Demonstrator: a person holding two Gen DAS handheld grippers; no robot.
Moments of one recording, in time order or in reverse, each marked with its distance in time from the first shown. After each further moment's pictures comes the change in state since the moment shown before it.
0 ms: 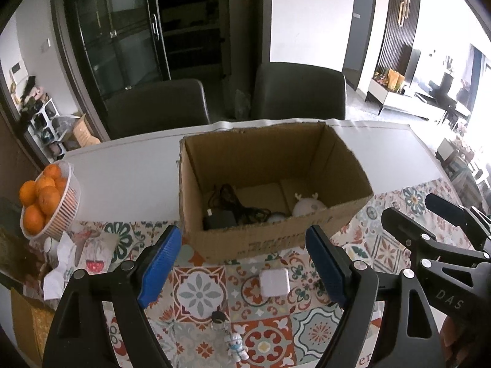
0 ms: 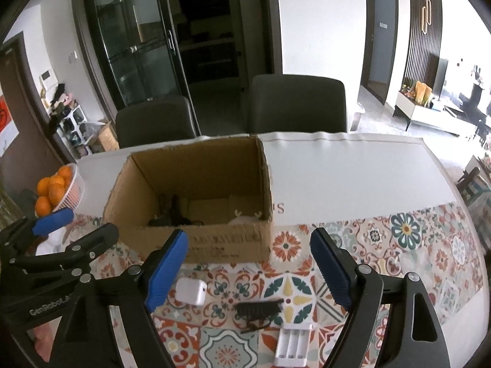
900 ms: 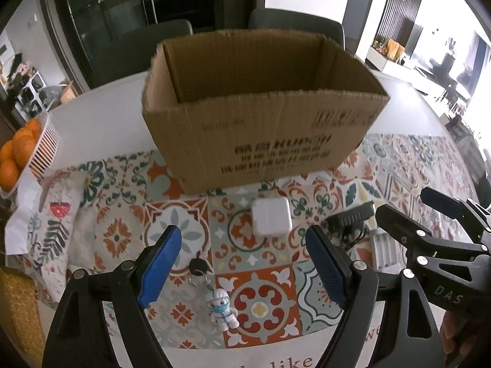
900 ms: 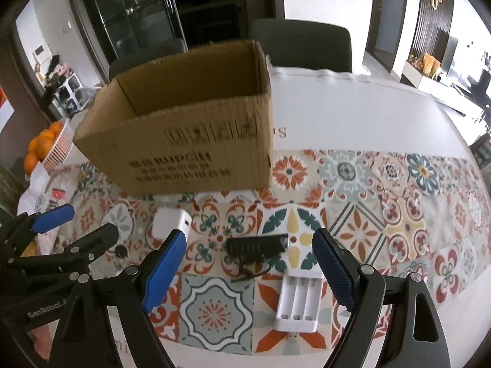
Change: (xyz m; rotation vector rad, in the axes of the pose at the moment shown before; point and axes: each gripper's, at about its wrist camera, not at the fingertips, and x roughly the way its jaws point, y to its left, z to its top) left arm 0.056 -0.008 -0.080 0.004 0.180 -0.042; right arm 0.045 -0.008 -0.080 -0.007 0.182 0.010
